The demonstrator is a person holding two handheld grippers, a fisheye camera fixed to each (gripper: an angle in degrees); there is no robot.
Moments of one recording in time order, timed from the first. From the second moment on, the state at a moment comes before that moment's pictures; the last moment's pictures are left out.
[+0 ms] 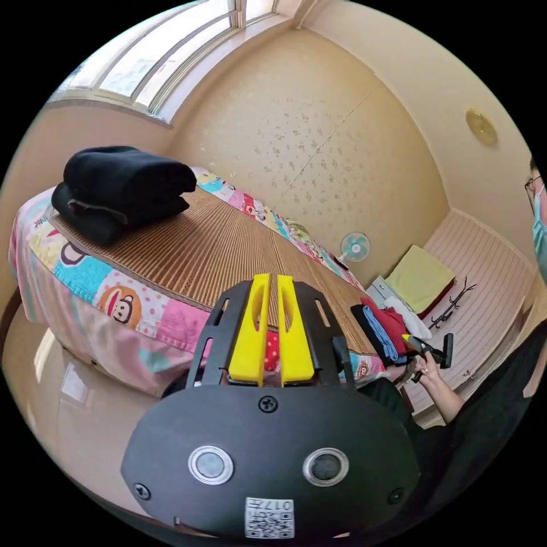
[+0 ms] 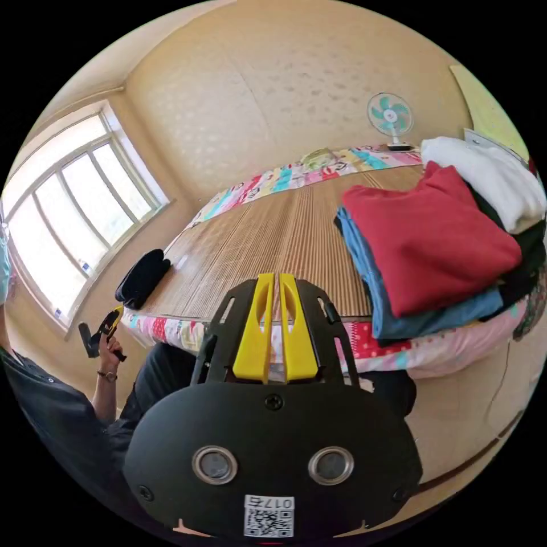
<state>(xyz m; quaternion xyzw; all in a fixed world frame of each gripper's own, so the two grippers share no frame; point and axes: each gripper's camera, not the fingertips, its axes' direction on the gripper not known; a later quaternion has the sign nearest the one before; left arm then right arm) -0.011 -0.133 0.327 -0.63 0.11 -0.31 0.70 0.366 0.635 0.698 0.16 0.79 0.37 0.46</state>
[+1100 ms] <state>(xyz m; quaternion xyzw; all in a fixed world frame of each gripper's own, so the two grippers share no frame) 0.137 -0.161 0.255 -0.73 0.20 -0.15 0.63 0.476 0.593 0.802 0.17 0.84 0.33 0.39</state>
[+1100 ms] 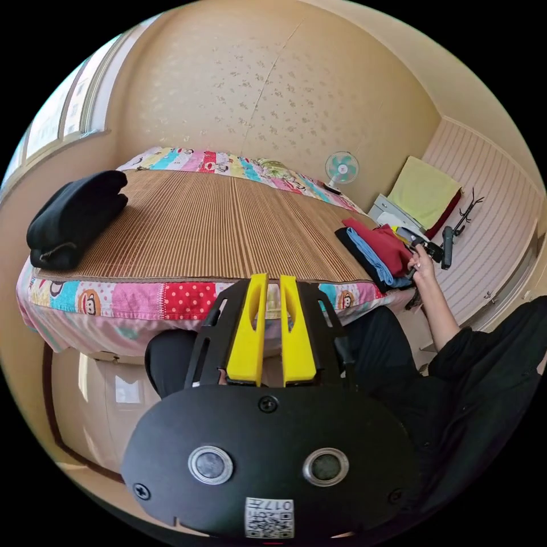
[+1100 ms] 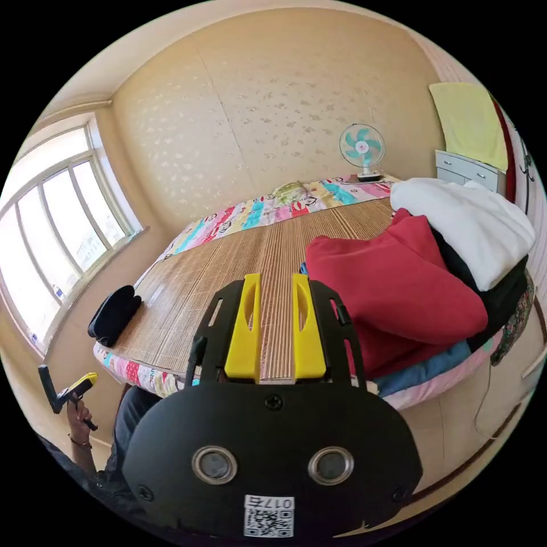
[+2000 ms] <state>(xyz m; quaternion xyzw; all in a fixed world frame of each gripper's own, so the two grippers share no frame) 0.142 -0.079 0.245 -0.73 0.21 -0.23 0.61 0.576 0.401 0.821 -0.02 0.88 0.23 0.41</state>
